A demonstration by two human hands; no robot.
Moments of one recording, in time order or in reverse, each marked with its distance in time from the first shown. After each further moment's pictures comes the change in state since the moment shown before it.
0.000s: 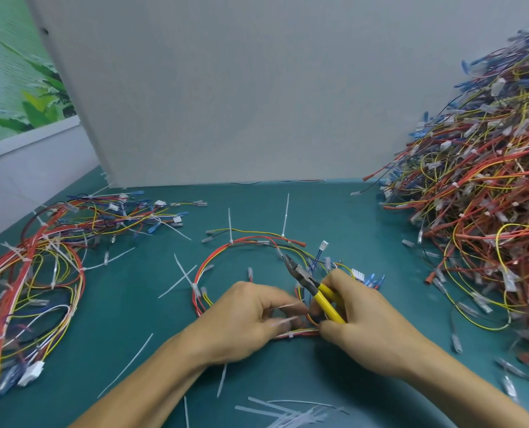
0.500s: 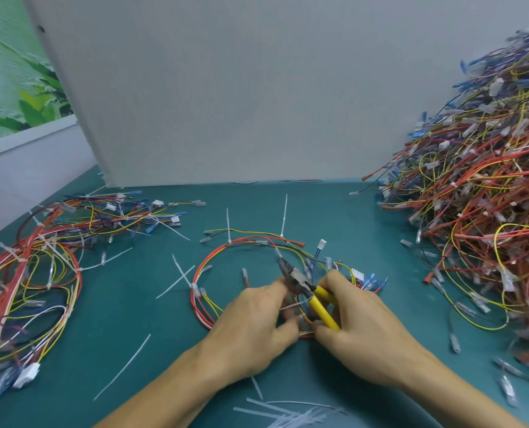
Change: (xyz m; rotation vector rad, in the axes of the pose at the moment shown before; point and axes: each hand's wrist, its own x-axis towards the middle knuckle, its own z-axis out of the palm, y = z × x) left_hand 0.000 0.008 0.020 0.250 0.156 0.011; right_hand -0.002 0.003 0.010 -0.097 0.101 -0.093
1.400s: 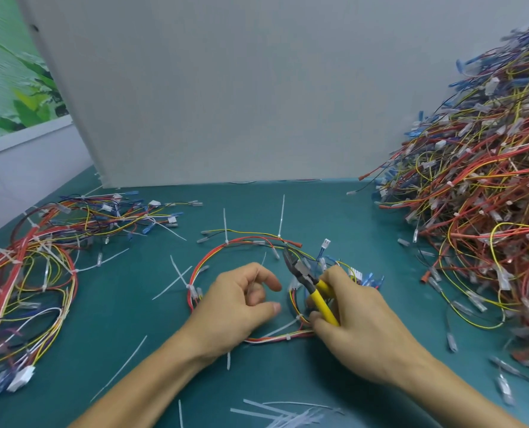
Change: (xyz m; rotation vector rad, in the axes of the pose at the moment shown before) left_hand 0.003 -0.020 -0.011 -0.538 0.122 -0.259; right_hand -0.001 -0.005 -0.004 0.012 0.033 -0.008
